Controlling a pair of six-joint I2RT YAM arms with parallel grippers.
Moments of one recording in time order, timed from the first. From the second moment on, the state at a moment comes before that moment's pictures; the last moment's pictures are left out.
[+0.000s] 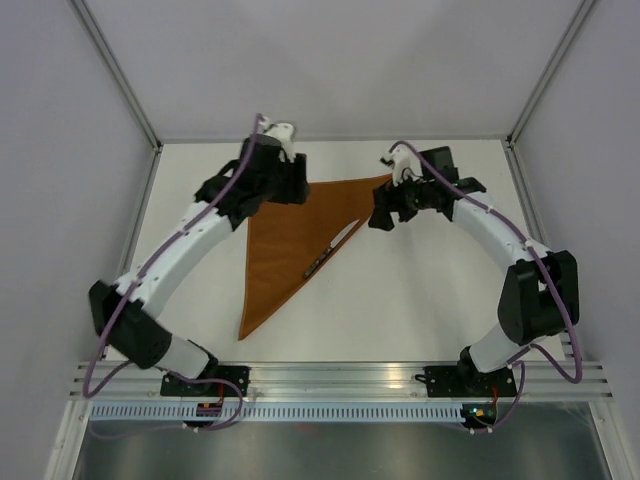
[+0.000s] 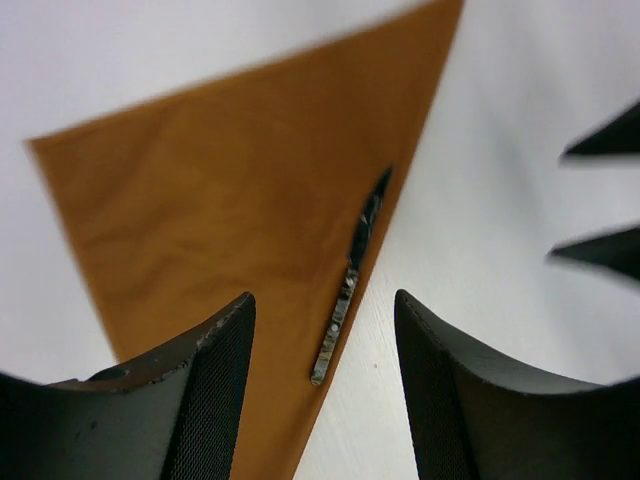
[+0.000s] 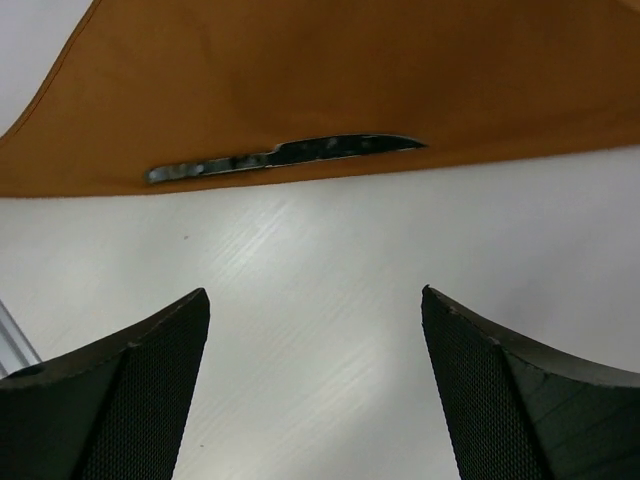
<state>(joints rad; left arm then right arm) -0.59 1.58 1.48 -0.57 -0.05 -0.23 0.20 1.61 1.30 -0.53 -0.59 -0.19</state>
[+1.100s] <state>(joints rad) -0.54 0.90 1.41 -0.79 -0.40 -0.51 1.41 1.85 1.15 0.10 0.01 -0.40</state>
